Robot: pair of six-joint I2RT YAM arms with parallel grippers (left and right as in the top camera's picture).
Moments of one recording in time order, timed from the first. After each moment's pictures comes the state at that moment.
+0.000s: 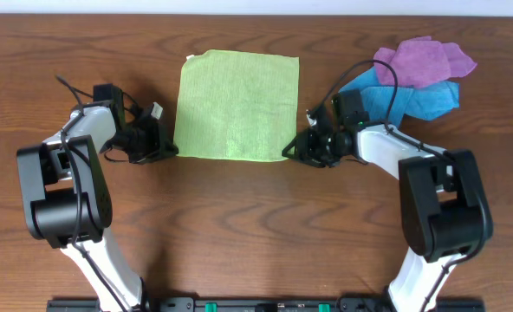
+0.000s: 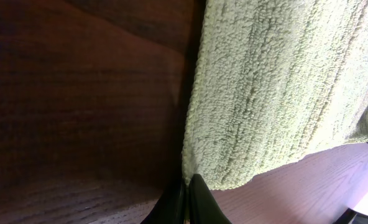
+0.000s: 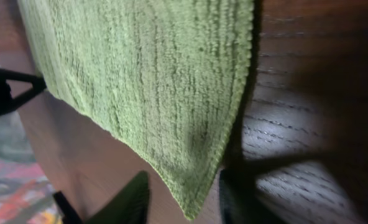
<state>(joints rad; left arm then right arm) 0.17 2.05 1.23 -0.75 0.63 0.01 0.23 1.98 1.07 -0.34 -0.71 0.46</state>
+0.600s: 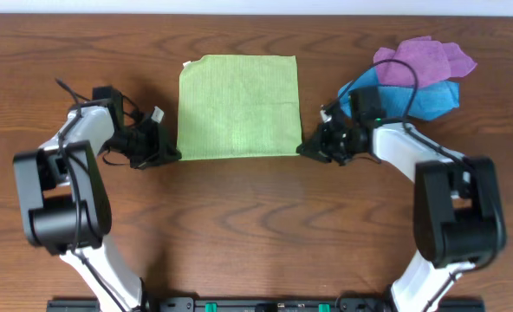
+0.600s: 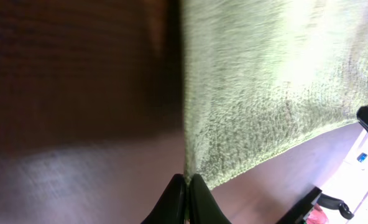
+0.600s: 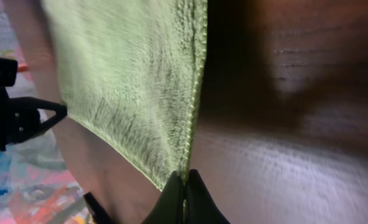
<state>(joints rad) 0.17 1.99 1.23 -0.87 0.69 0.00 0.14 1.90 1.07 -0.42 -0.77 0.48</state>
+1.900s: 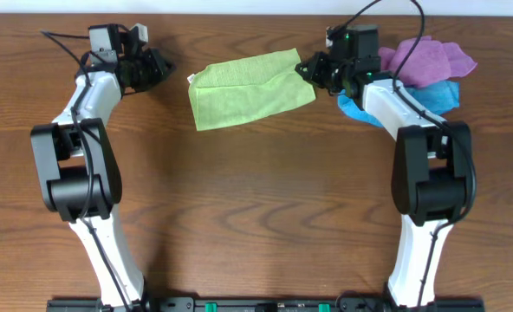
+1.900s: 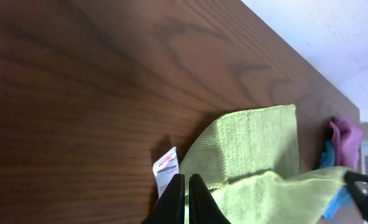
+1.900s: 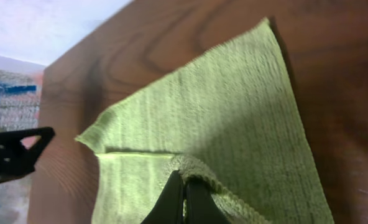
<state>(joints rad) 0.12 2.23 1.64 -0.31 0.66 -0.40 0.14 2.22 1.56 -0.10 -0.59 0.60</state>
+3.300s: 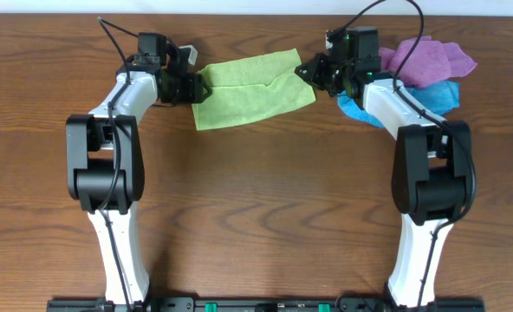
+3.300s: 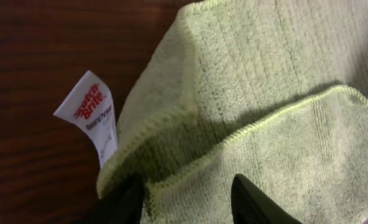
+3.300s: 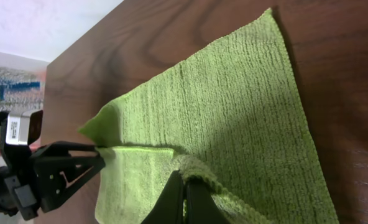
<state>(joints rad) -0.04 2.29 1.65 -0.48 0.51 -0.04 0.14 2.22 1.56 -0.12 -0.61 0.60</state>
